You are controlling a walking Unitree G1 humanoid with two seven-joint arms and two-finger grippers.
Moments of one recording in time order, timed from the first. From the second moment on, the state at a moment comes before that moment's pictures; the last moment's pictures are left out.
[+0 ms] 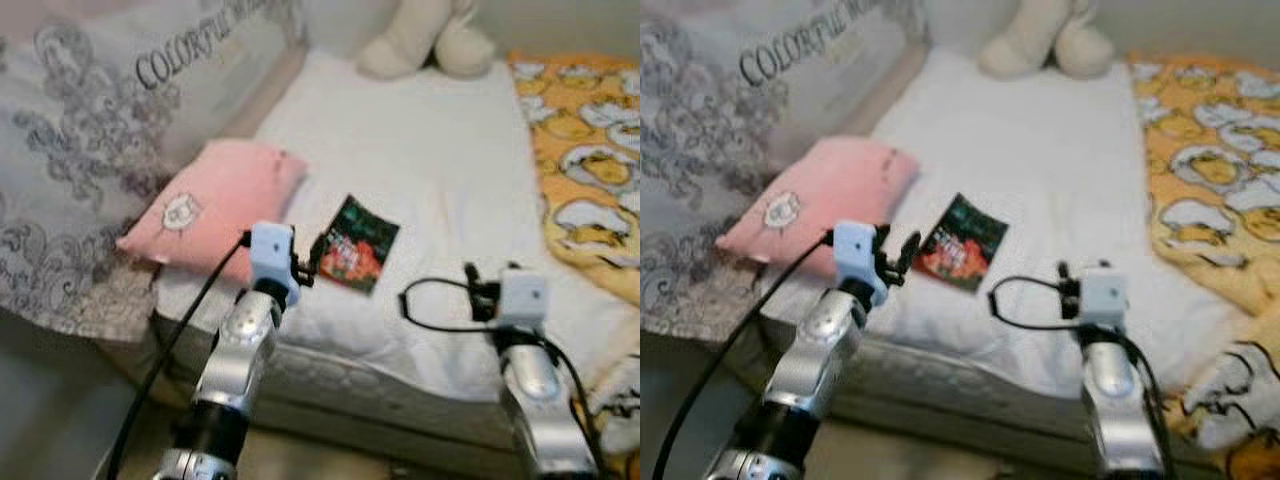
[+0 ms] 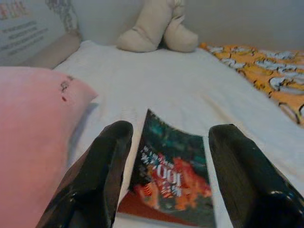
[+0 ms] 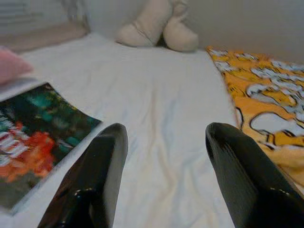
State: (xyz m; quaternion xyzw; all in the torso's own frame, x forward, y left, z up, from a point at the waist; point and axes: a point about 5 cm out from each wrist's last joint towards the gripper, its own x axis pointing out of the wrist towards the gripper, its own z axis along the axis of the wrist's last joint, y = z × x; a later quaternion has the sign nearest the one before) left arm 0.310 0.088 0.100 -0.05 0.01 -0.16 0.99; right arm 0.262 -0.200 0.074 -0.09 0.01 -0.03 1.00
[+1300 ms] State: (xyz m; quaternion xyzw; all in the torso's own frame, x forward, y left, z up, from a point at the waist) left arm 0.344 0.105 0.054 0.06 0.27 -0.19 0.94; right arm 0.235 -0.219 0.051 -0.10 0.07 -0.04 0.99
